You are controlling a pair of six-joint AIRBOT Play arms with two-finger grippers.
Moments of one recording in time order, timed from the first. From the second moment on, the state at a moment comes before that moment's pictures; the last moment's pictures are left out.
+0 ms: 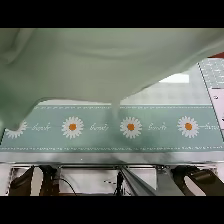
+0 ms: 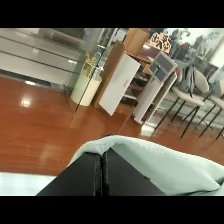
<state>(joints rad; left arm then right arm) 0.60 -0.54 1.50 0.53 -1.17 -1.44 0.18 -0.73 1.56 -1.85 1.04 1.47</state>
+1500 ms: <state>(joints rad) 0.51 -0.91 0.67 0.57 -0.99 -1.28 0.18 -1.71 1.80 -1.62 1.10 1.42</state>
